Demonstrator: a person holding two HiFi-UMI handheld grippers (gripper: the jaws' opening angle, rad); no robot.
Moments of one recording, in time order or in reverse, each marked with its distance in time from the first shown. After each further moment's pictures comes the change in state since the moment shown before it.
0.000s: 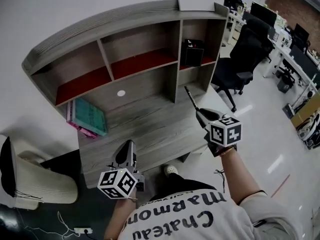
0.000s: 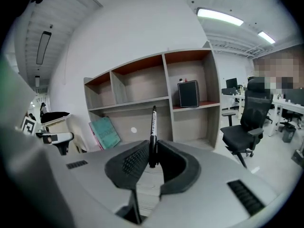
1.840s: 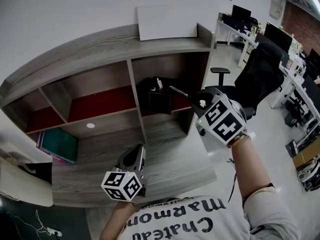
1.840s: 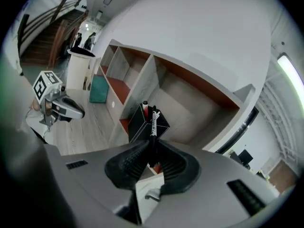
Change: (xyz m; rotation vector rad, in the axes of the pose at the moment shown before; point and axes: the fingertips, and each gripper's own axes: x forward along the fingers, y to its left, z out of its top) left arm 0.279 -0.154 -0.021 0.062 0.000 -0.035; right arm 0.063 -0.197 0.205 -0.879 0.137 0.082
